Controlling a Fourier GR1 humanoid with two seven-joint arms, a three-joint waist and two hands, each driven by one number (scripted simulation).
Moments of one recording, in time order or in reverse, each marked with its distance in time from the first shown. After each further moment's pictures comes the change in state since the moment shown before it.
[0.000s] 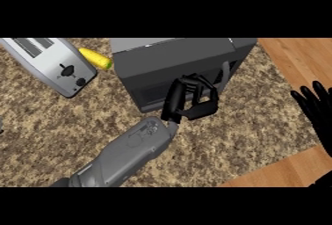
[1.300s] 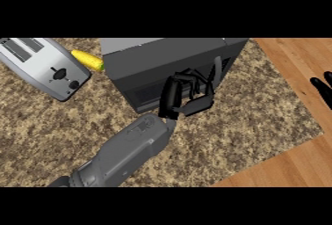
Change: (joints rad) left arm -0.015 0.000 0.011 0.057 0.181 -0.026 -0.237; right arm -0.065 -0.089 -0.040 -0.063 -0.165 0.010 0.114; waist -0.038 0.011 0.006
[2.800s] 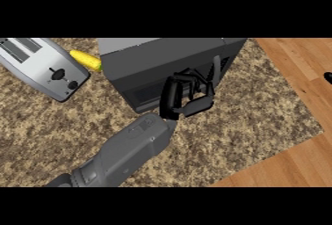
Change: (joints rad) left arm -0.024 0.000 -0.042 0.040 0.114 -0.011 -0.140; right arm -0.039 -0.094 -0.010 -0.022 -0.179 0.044 0.101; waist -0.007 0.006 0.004
